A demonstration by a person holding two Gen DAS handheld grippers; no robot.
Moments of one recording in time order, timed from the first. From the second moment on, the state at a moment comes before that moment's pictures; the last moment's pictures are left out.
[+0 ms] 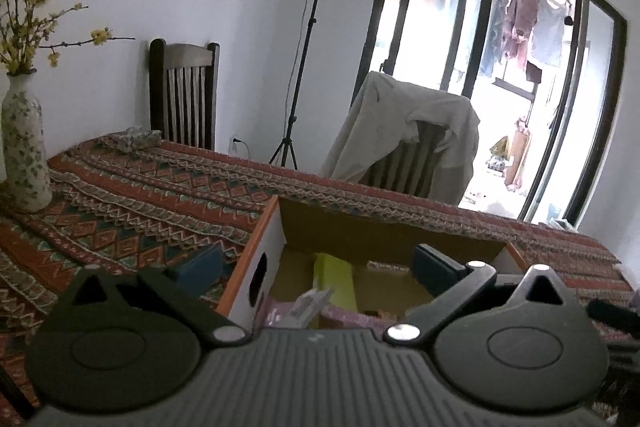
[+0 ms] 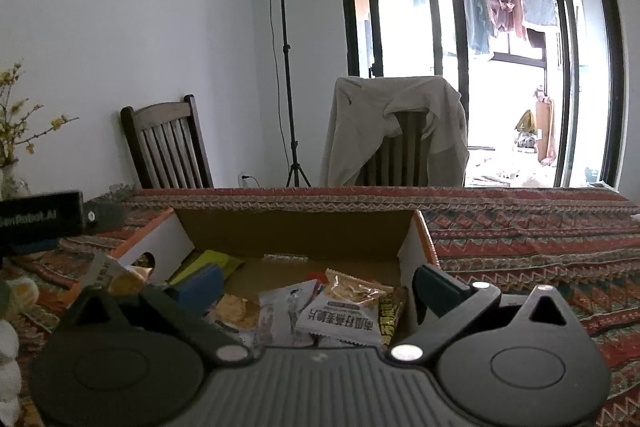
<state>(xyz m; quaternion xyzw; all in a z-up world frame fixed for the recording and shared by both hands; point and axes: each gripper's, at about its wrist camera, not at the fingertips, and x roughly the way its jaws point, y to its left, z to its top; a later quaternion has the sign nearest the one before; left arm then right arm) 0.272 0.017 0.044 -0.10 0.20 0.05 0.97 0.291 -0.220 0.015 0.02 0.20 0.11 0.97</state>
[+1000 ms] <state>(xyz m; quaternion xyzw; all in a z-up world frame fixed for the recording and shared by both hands) 0.174 0.046 -0.003 -0.08 0.27 0.05 0.96 0.188 -0.296 -0.041 0.00 0.30 0.06 0.95</state>
